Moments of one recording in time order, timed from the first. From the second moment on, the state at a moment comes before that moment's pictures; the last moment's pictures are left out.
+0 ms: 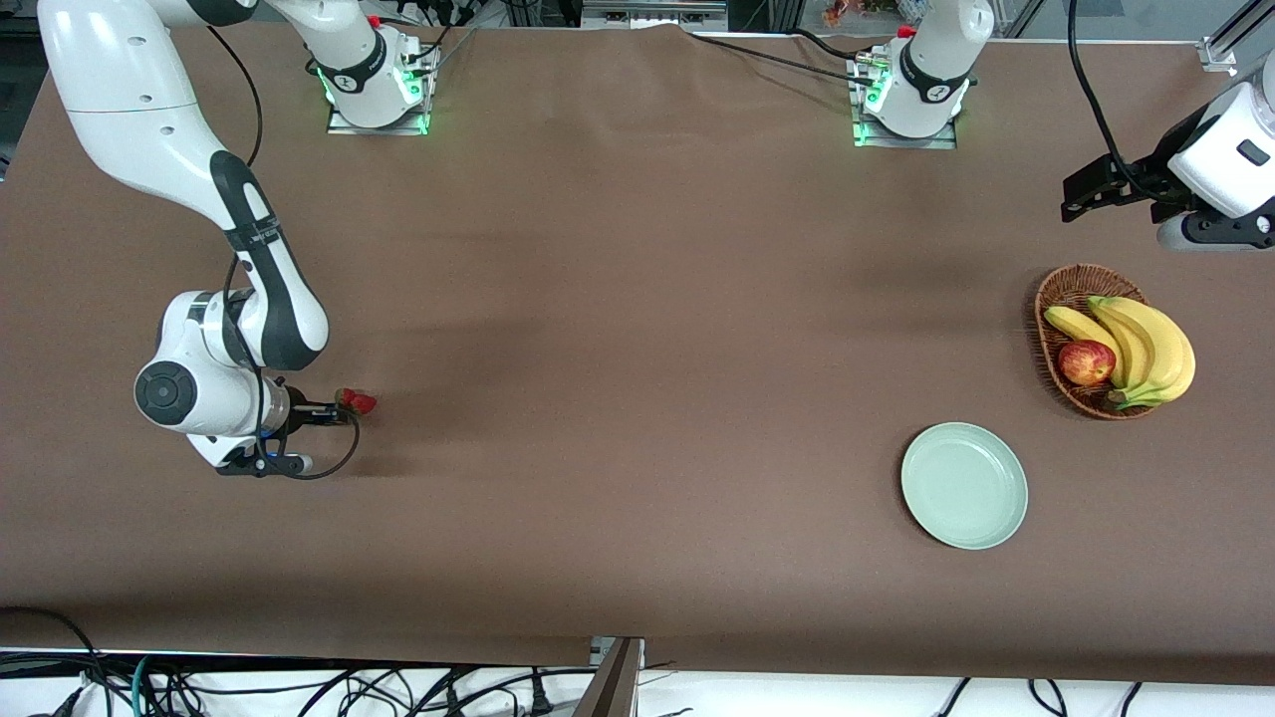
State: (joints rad) left arm 0.02 -0.01 -0.07 -1.57 0.02 1.41 -0.05; right arm 0.02 0.72 0.00 -1.66 -0.02 2.24 0.00
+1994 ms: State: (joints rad) left arm 0.02 -0.01 -0.07 -1.57 0.02 1.41 -0.05; right arm 0.77 0.92 0.09 -1.39 0.02 2.72 1.06
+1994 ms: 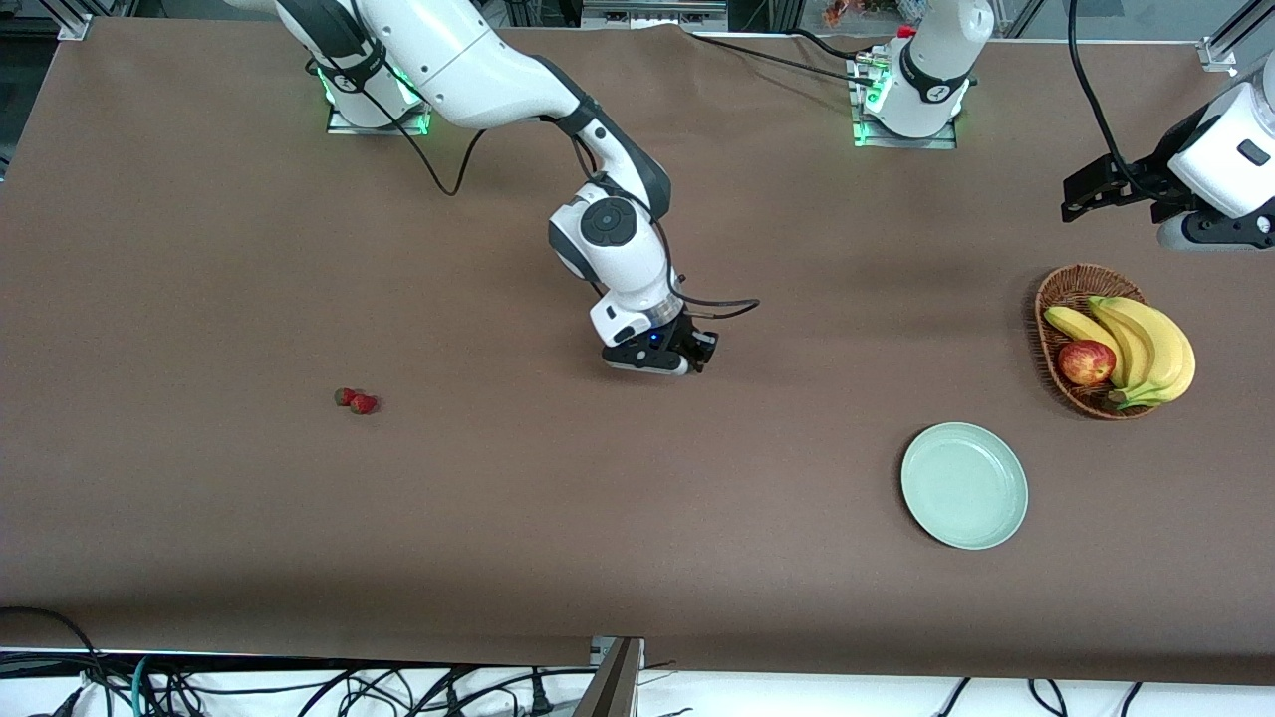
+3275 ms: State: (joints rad) left arm -0.09 0.12 -0.09 -1.58 0.01 1.36 -0.05; right arm 0.38 0.80 0.06 -1.33 0.02 2.12 0.39
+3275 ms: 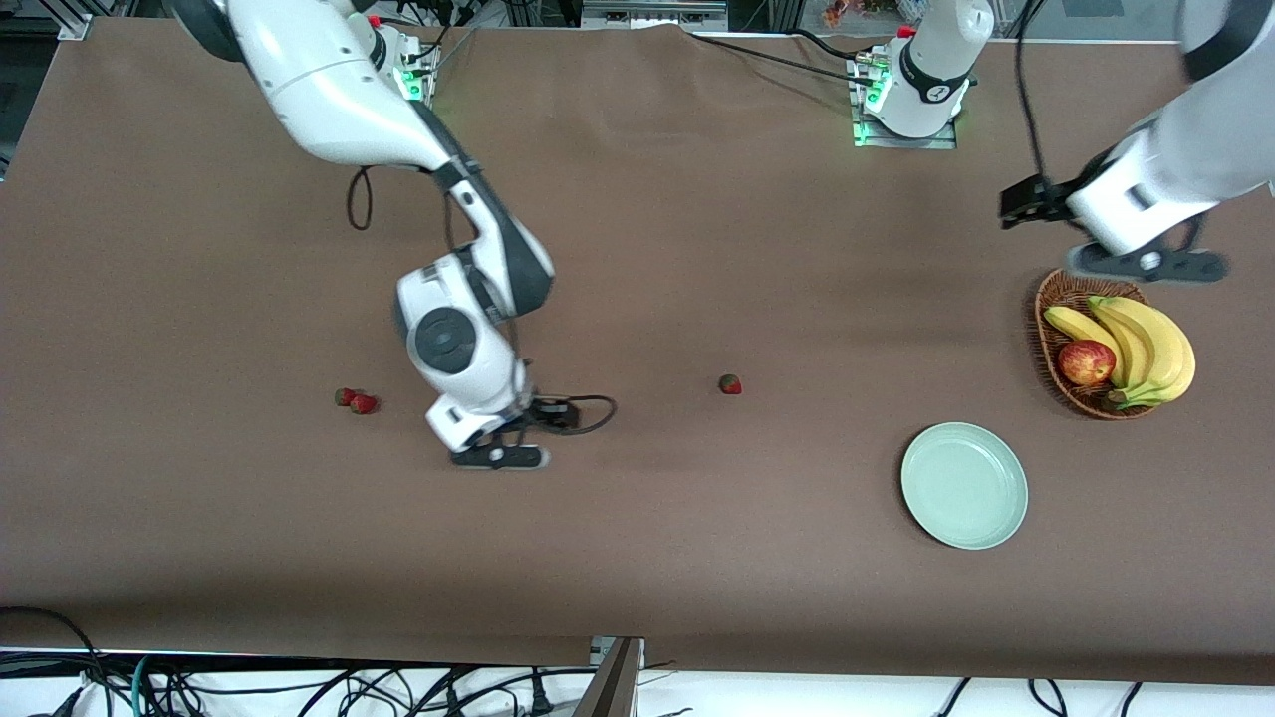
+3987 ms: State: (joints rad) left arm -0.35 0.53 -0.10 -1.58 -0.06 1.87 -0.50; right arm 0.33 0.78 -0.16 -1.45 0.02 2.04 -0.19
